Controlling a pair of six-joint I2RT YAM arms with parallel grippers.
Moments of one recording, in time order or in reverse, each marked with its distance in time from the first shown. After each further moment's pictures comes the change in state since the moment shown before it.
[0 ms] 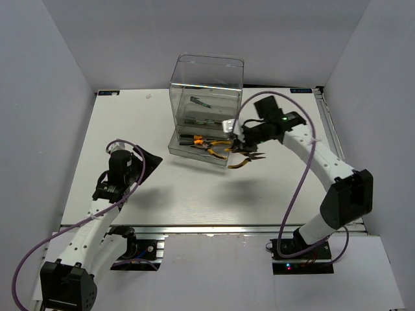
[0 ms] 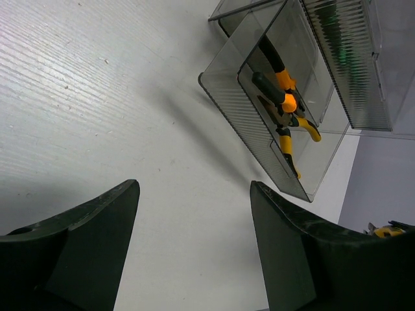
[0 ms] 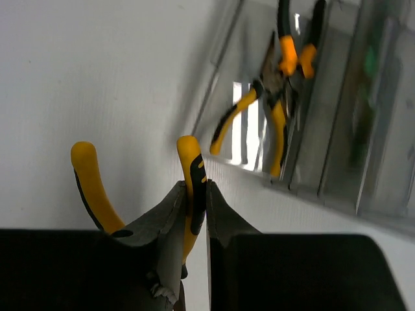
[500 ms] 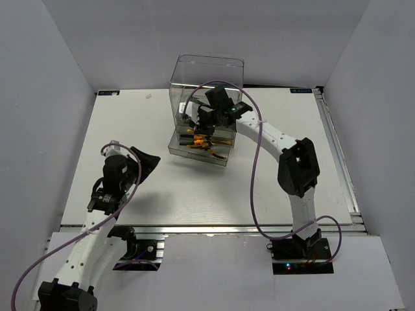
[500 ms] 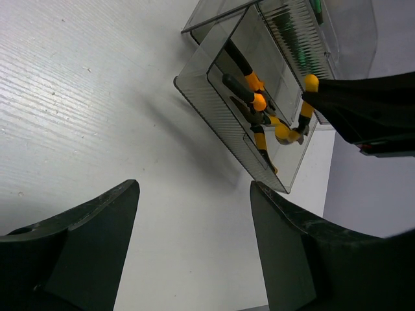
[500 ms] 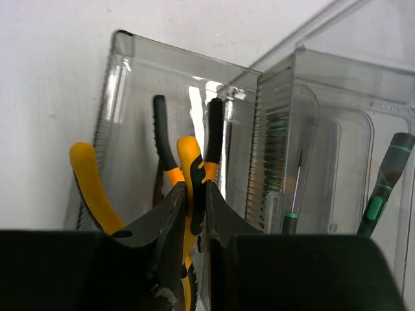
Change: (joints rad) left arm 0.000 -0.138 -0.008 -0.031 -0.002 -0.001; right arm 0.278 0.515 0.474 0.299 0.256 0.338
